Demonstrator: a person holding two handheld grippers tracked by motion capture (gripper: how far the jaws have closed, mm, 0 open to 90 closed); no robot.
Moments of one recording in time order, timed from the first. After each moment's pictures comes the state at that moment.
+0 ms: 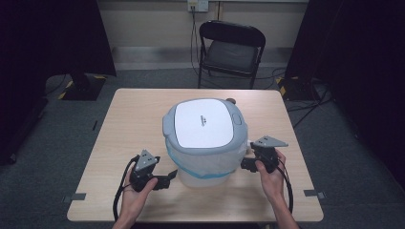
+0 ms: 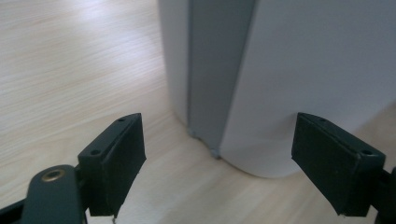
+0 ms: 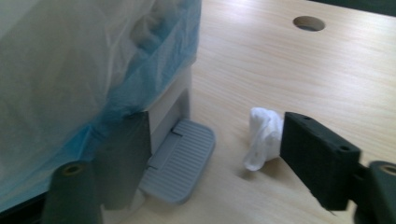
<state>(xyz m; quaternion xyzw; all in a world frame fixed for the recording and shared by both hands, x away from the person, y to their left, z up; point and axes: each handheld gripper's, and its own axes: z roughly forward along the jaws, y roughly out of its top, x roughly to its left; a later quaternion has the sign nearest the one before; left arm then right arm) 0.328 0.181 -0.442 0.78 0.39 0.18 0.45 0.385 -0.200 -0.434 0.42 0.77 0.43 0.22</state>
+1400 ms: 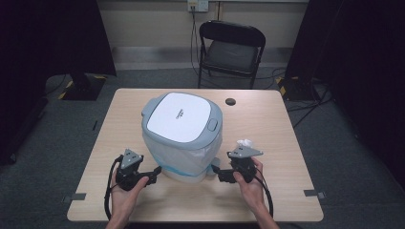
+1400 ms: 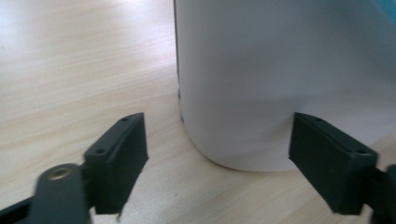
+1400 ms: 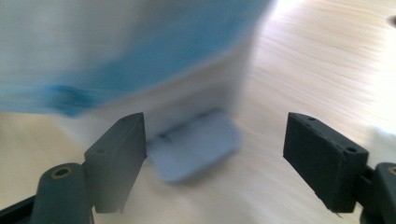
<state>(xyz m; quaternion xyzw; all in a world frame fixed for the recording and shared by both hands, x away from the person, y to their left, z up) 0.333 0.219 -0.445 0.74 0.47 0.21 0.43 0.364 -0.140 -0.446 0.37 0.80 0.44 0.17</state>
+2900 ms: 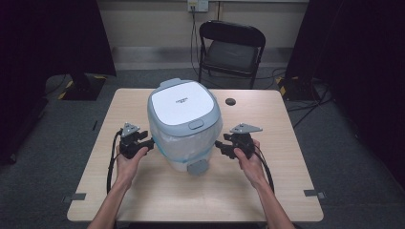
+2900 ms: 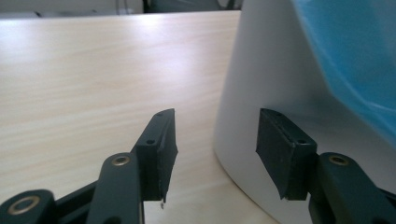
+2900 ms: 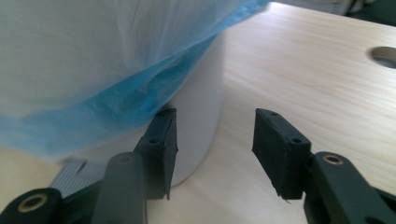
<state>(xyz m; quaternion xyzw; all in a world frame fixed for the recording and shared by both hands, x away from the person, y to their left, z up) 0.432 0.239 -0.454 0.70 0.50 0.24 0.46 0.426 -0.137 -0.430 0.39 0.79 0.45 0.17</state>
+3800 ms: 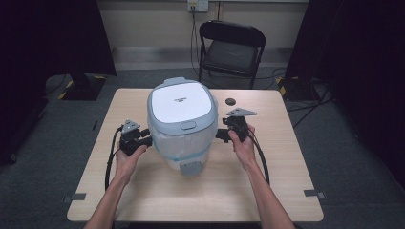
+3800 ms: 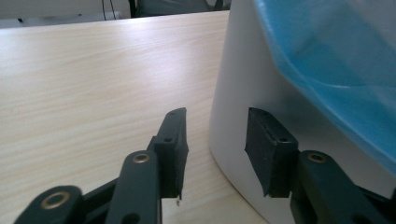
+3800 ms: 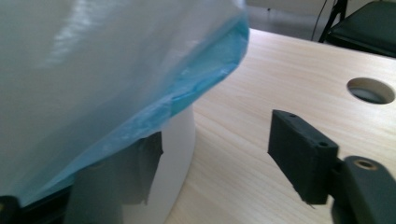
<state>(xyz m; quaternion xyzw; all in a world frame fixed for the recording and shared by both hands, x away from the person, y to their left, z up) 0.443 0.239 -0.453 0.72 0.46 0.23 0.46 0.480 -0.125 -0.423 0.41 0.76 0.47 0.19</state>
